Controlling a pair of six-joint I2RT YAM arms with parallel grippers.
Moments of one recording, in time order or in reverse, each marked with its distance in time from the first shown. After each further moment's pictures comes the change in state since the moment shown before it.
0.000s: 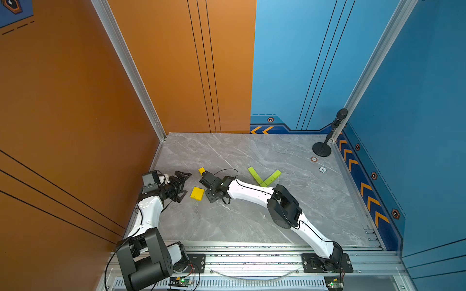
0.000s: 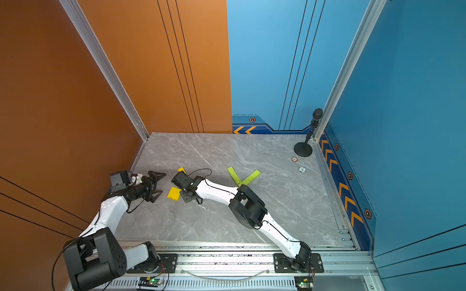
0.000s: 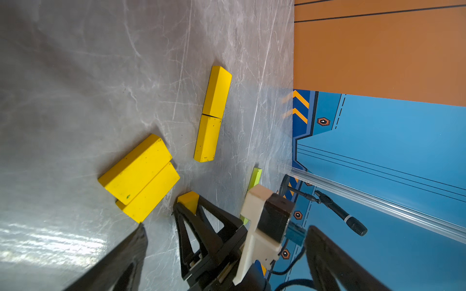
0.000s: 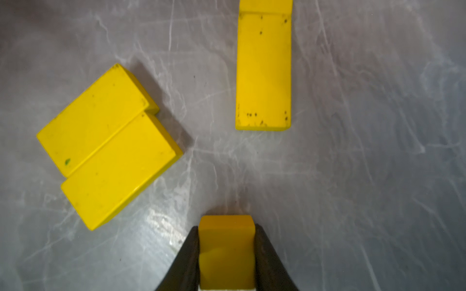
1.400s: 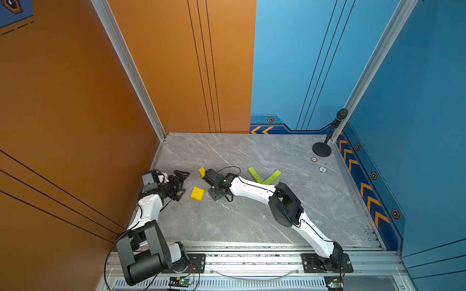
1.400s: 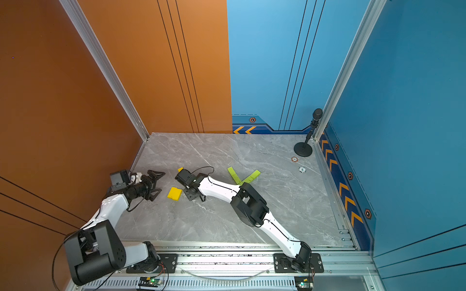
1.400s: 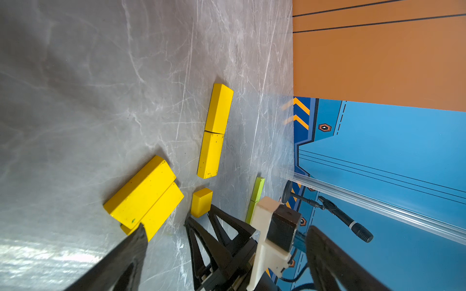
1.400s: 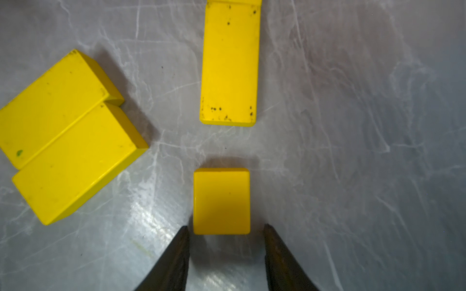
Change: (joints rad) left arm 0.021 0.050 0.000 0.066 -0.001 0.017; right arm -0.027 -0.035 -0.053 -0.025 -0.010 -0.052
